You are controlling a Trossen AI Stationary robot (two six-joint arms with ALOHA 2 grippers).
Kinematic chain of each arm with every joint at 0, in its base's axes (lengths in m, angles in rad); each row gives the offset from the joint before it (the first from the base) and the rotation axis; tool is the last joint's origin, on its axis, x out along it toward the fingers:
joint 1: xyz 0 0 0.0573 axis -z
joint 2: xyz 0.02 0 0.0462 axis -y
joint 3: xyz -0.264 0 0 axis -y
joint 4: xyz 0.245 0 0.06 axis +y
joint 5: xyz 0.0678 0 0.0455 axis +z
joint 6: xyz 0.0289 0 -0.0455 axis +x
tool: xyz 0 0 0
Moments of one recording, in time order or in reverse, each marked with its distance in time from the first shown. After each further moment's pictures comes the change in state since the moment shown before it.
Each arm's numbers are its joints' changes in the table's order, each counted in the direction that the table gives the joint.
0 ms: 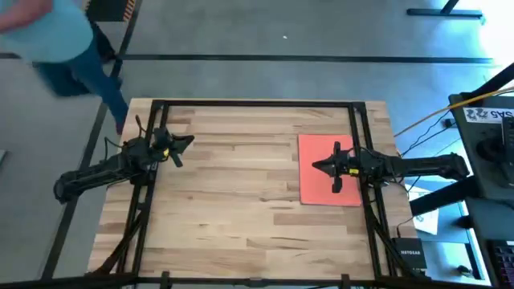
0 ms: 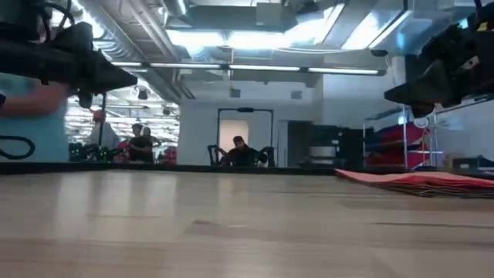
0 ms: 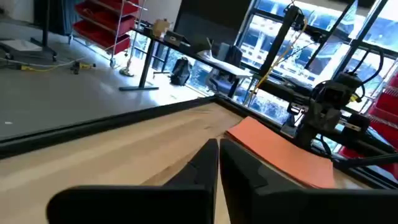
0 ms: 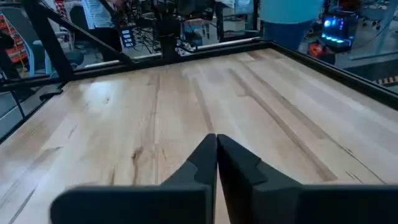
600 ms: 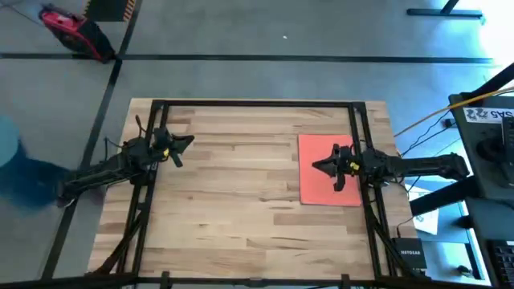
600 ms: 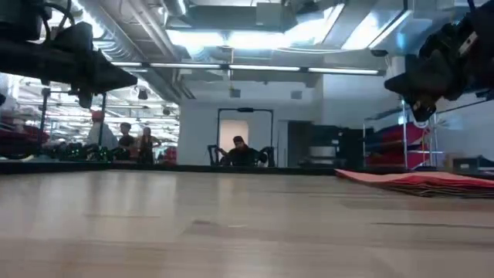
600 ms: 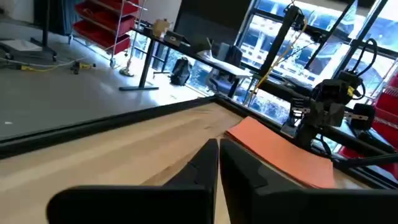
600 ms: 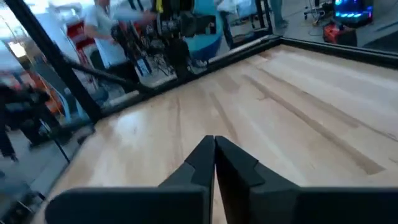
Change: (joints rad) left arm 0.000 0.000 0.000 0.000 0.000 0.000; right arm 0.000 0.000 0.000 -0.085 0.035 0.279
